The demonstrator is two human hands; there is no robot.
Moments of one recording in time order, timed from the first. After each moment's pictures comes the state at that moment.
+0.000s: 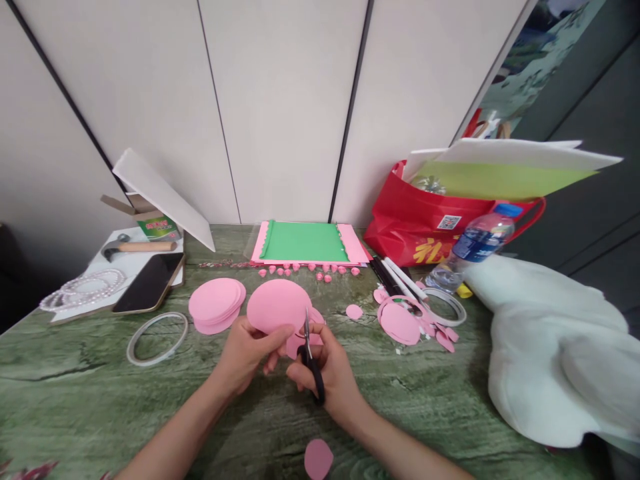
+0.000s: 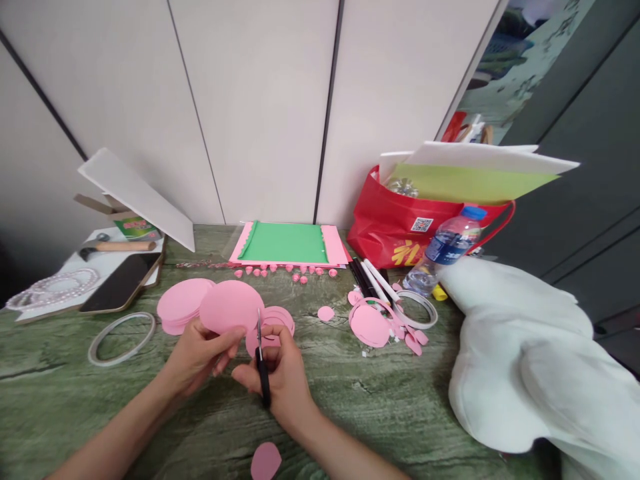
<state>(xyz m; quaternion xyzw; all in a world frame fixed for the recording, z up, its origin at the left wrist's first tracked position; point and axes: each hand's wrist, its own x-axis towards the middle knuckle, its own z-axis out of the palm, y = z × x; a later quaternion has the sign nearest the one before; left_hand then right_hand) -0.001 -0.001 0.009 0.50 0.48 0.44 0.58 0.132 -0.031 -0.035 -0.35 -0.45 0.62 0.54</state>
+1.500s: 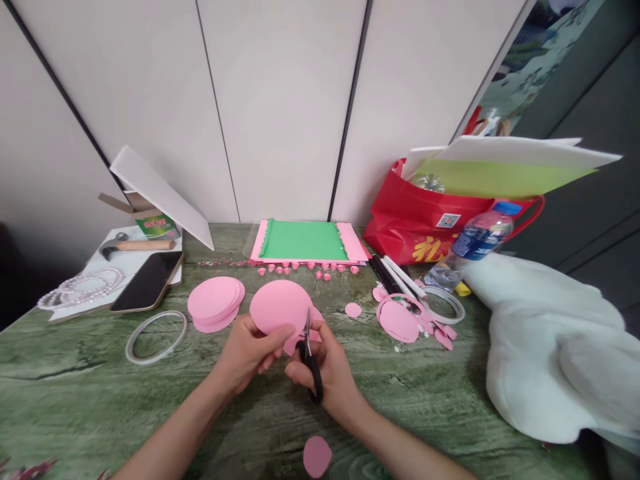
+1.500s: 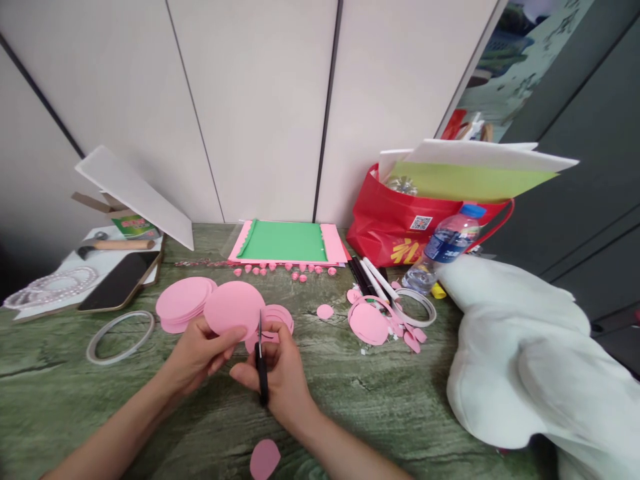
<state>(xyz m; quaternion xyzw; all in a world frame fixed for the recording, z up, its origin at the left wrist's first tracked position) 0.002 -0.002 0.012 0.50 0.49 0.42 0.57 0.132 -0.031 -0.030 -0.34 -0.44 0.63 0.55</state>
